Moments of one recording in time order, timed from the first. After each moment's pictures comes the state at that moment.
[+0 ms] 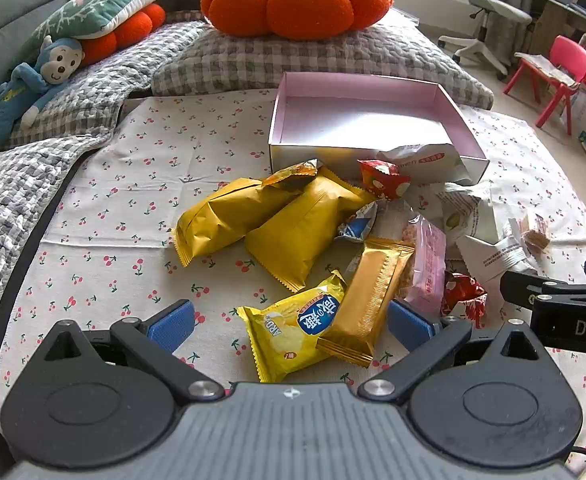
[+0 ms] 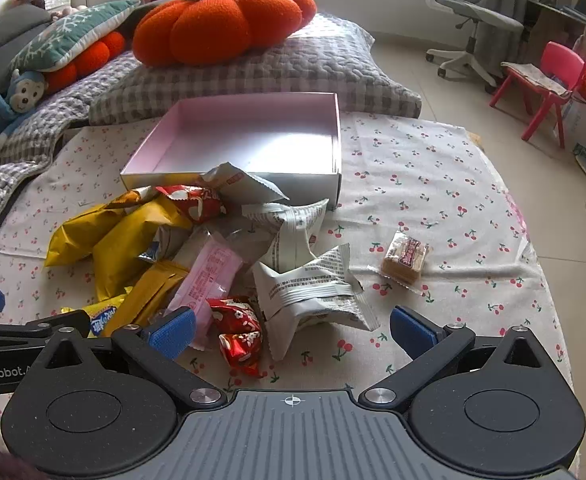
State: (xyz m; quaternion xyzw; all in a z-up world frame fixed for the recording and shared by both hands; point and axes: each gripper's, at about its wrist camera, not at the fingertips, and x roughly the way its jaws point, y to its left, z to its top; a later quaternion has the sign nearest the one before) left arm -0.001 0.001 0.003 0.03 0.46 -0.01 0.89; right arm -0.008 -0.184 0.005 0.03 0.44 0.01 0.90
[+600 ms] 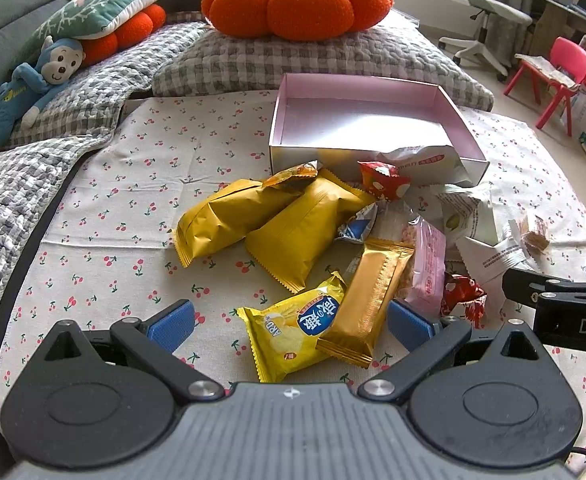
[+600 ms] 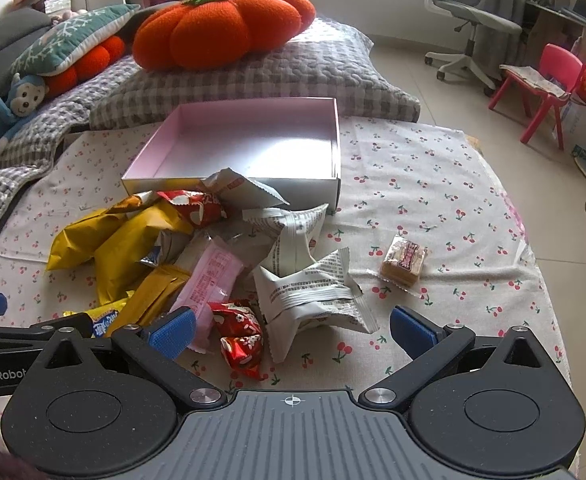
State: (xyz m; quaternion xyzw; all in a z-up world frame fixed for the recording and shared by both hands) left arm -0.001 0.002 0.004 0.03 0.46 -0.01 0.89; right arm -0.010 -0.184 0.008 0.03 0.43 0.01 0.90
